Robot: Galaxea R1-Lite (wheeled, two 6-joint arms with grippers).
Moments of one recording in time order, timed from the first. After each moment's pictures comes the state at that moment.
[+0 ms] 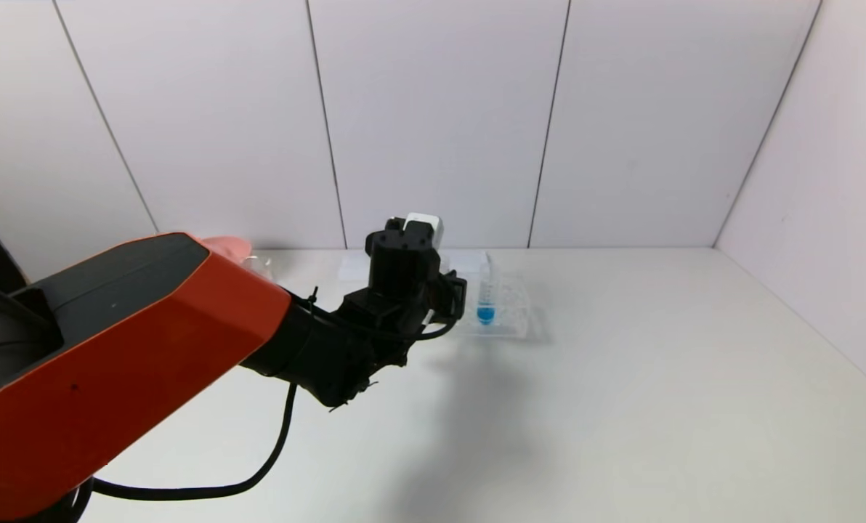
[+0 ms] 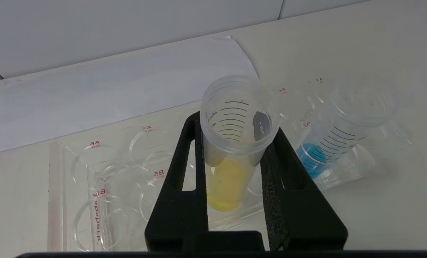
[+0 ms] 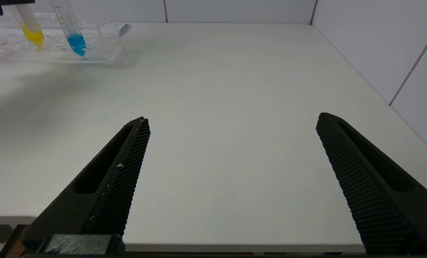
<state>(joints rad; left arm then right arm) -0.69 2.20 -1.23 -0.80 0.27 -0.11 0.00 0.00 0.00 0.00 0.00 0.00</state>
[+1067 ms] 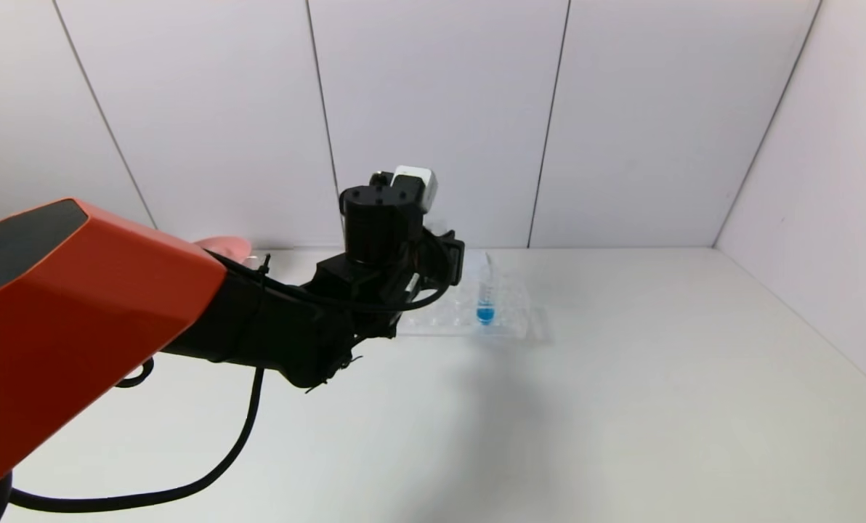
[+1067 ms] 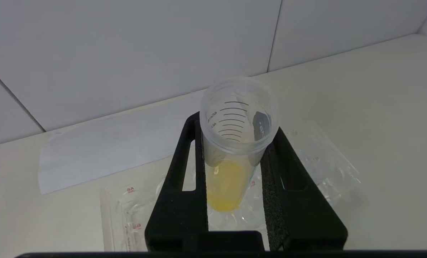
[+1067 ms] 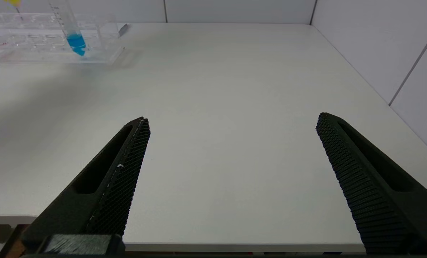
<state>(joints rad) -0.69 2.07 -1.24 -0.79 0.28 -0.04 0.00 0.00 0.00 0.00 0.00 0.00</state>
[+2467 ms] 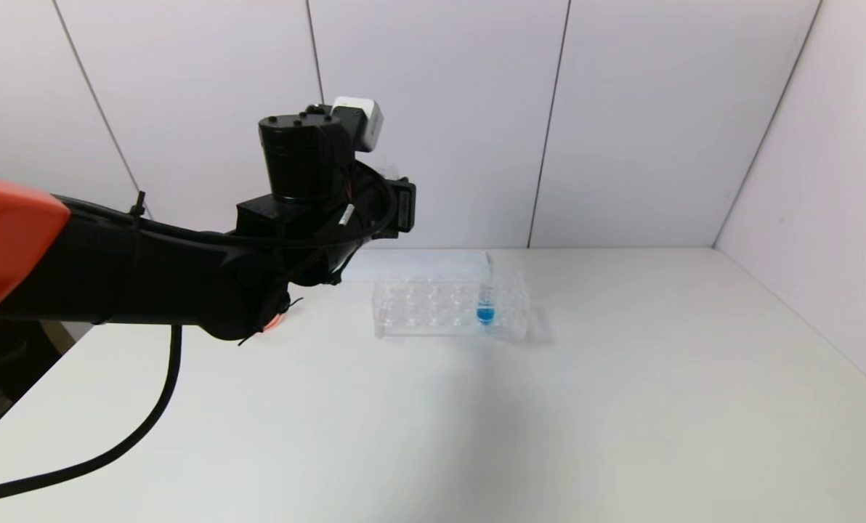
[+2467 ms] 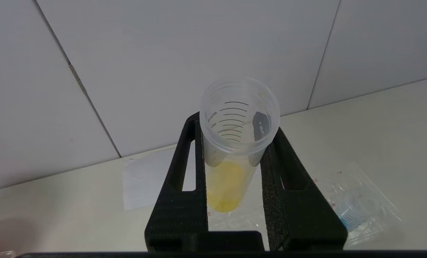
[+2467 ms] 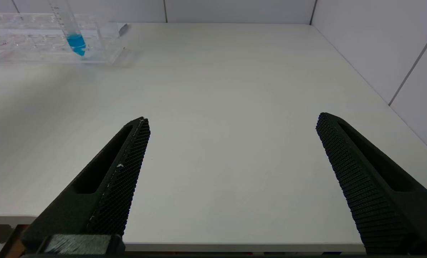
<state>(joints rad) -0.59 1.92 -1.27 -0.68 0.28 0.03 0.00 0.00 0.00 0.00 0.00 0.00</state>
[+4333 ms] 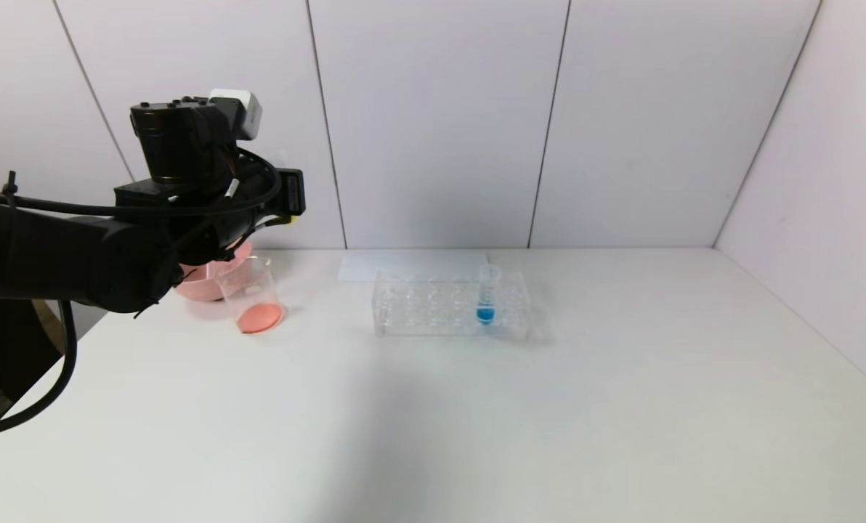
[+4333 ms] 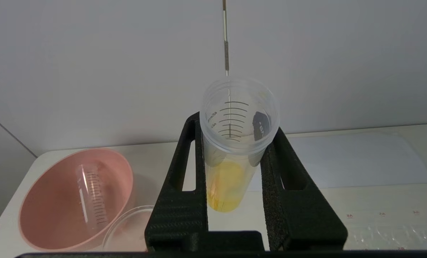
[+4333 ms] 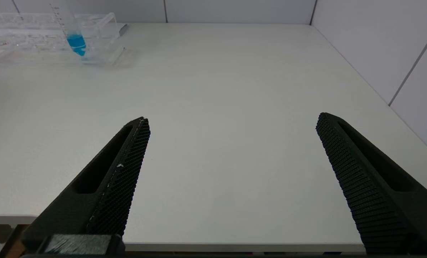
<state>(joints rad) -0.30 1.82 -1.18 -0.63 0.27 0.03 0.00 0.00 0.00 0.00 0.00 0.00</state>
